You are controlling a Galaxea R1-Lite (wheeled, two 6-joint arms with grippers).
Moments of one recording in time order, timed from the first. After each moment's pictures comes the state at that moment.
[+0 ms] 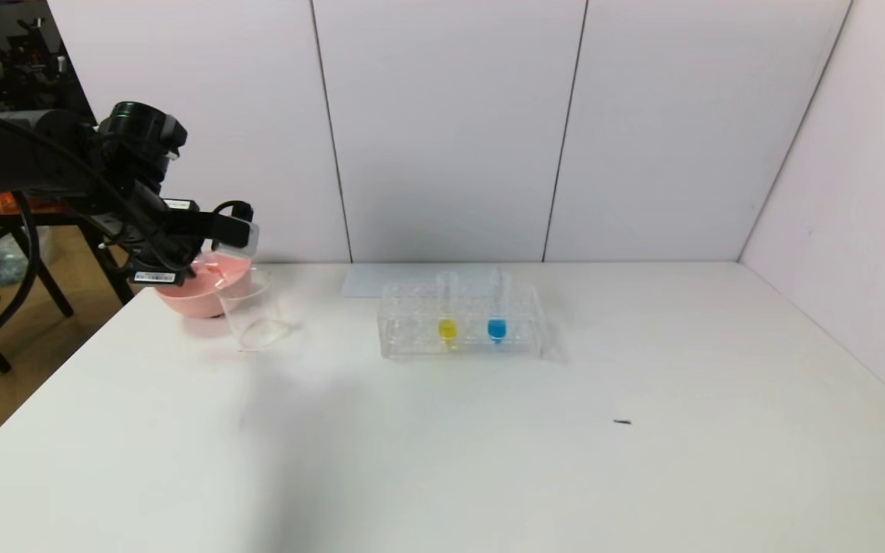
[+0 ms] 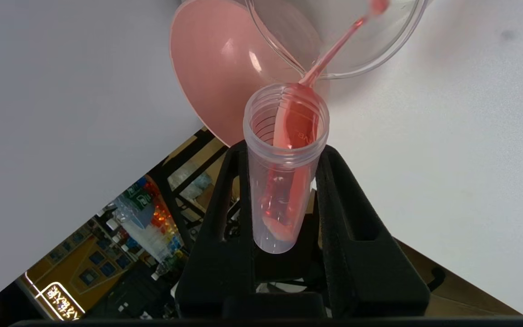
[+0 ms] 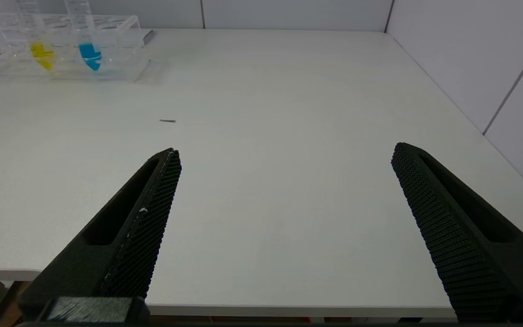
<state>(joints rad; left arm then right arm) 0.00 2.05 -1.87 0.64 0.18 1.52 0.00 0.00 0.00 0.00 0.00 0.00</state>
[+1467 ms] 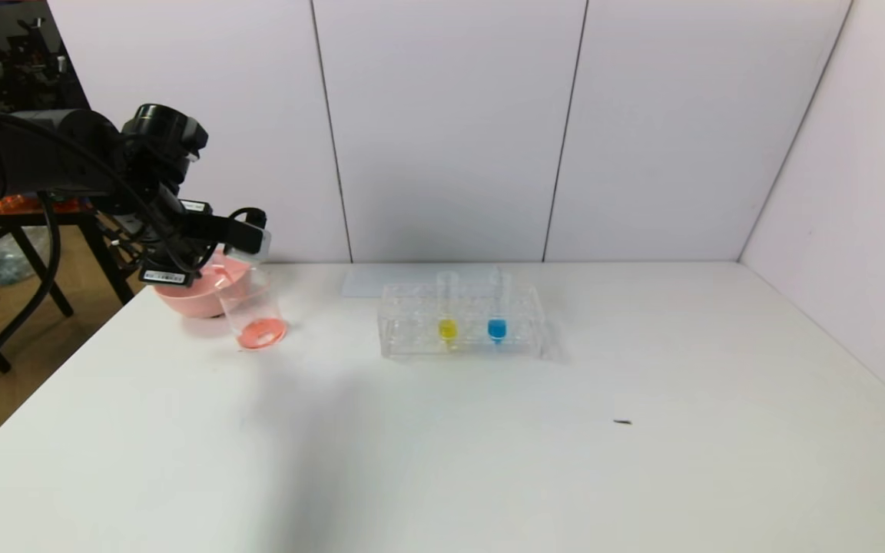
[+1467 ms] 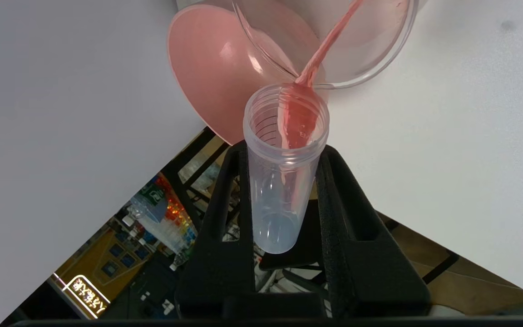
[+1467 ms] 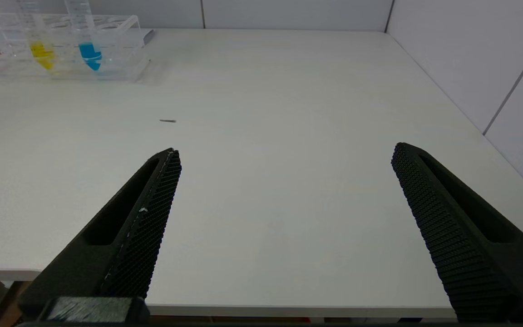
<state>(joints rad) -0.05 2.07 -1.91 0.69 0.25 1.55 0.00 0.00 0.00 0.00 0.00 0.00</state>
